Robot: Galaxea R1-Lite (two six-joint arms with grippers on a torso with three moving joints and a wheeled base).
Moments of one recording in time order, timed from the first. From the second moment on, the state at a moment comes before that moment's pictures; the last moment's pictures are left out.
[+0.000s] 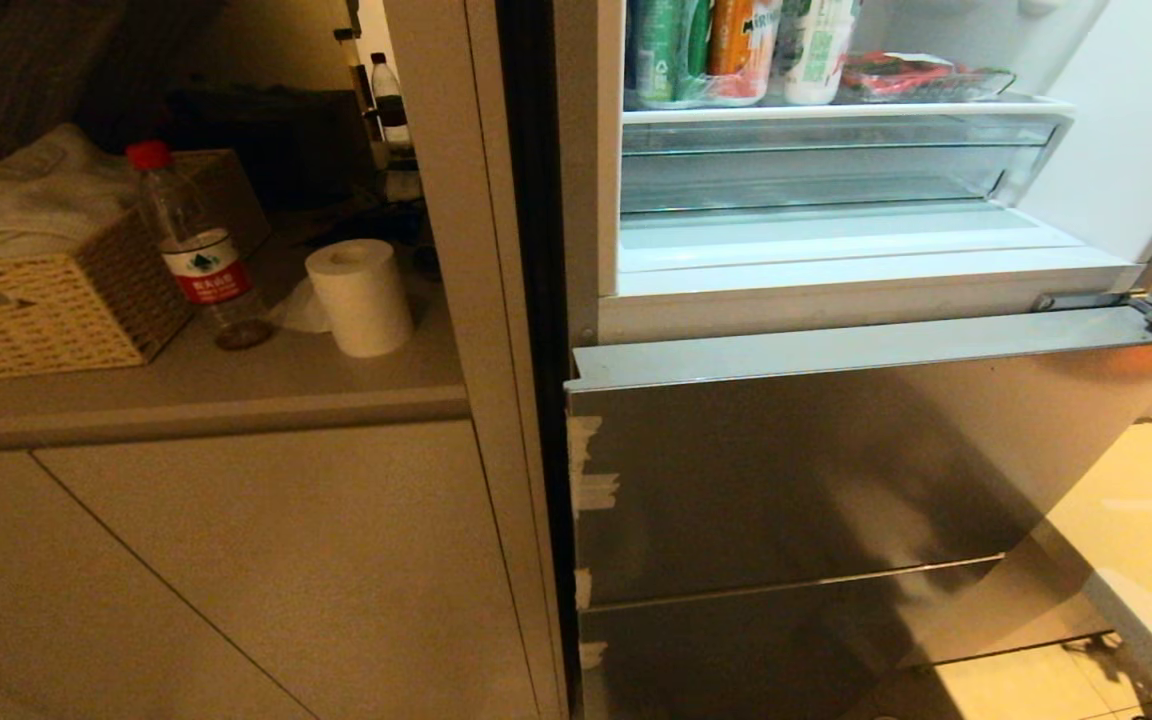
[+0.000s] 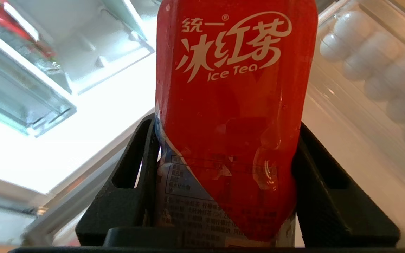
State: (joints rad) left arm 0.00 0.00 0.00 0.00 0.00 0.02; right arm -0.07 0.88 -0.73 -0.86 -0.10 -1.10
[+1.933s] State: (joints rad) left arm 0.00 0.00 0.00 0.00 0.00 0.03; right arm -0.07 0.59 -0.51 -0.86 -0.07 -1.09
